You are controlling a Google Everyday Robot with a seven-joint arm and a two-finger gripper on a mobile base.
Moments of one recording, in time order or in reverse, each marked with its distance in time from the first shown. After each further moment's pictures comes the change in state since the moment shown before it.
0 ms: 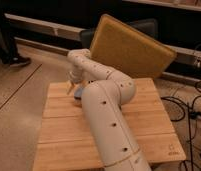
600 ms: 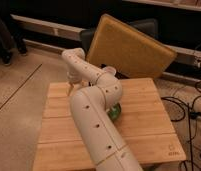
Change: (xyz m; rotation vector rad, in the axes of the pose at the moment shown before) arm 0.007 -0.005 0.015 0.045 0.144 0.014
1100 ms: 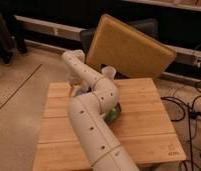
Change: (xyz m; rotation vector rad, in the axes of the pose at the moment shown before) arm 0.002 -0.008 0.013 -0.002 0.053 0.028
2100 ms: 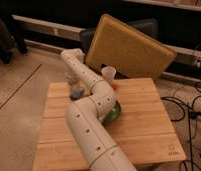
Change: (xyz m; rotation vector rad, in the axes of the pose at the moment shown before) arm -0.021 0.020 -0.014 -0.031 -0.061 -0.086
